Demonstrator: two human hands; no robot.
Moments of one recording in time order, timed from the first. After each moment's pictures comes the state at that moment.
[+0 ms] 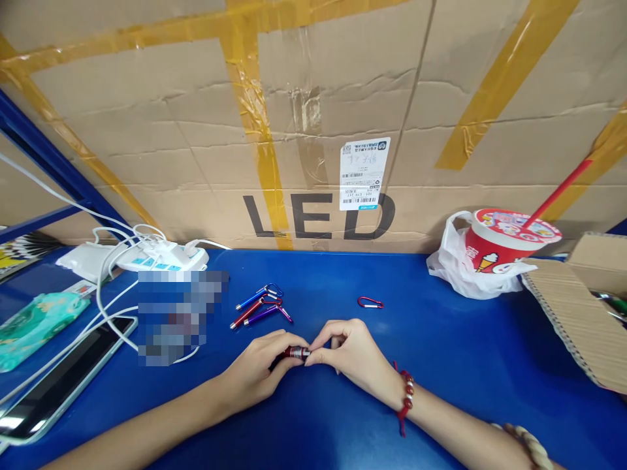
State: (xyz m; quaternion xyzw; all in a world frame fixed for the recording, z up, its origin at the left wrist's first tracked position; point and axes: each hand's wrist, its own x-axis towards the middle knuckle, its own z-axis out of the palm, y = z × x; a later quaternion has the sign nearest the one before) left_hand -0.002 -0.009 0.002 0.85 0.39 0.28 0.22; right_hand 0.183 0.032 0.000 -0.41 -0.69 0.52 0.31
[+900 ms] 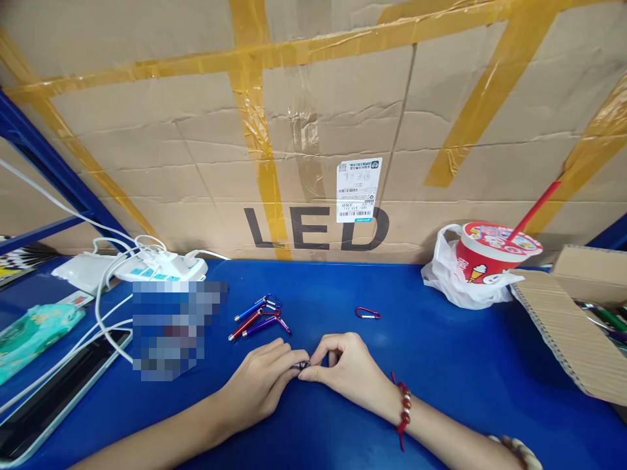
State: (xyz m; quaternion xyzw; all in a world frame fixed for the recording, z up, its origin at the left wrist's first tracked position) left_hand 0.001 -0.012 0.002 0.89 0.40 0.22 0.08; right_hand 0.183 0.029 -0.001 -0.42 -0.73 0.47 0.27
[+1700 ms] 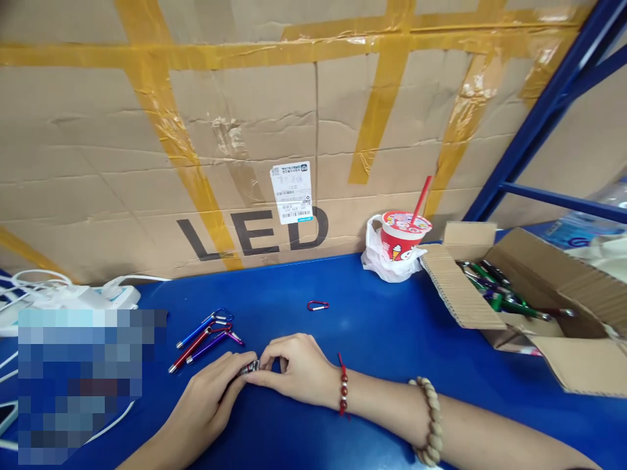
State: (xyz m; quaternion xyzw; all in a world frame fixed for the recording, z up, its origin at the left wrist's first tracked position) left_hand -0.002 -0.004 -0.008 0.87 0.40 0.27 0.07; right_hand 0.183 0.025 -0.001 -0.35 -0.80 0.36 0.32
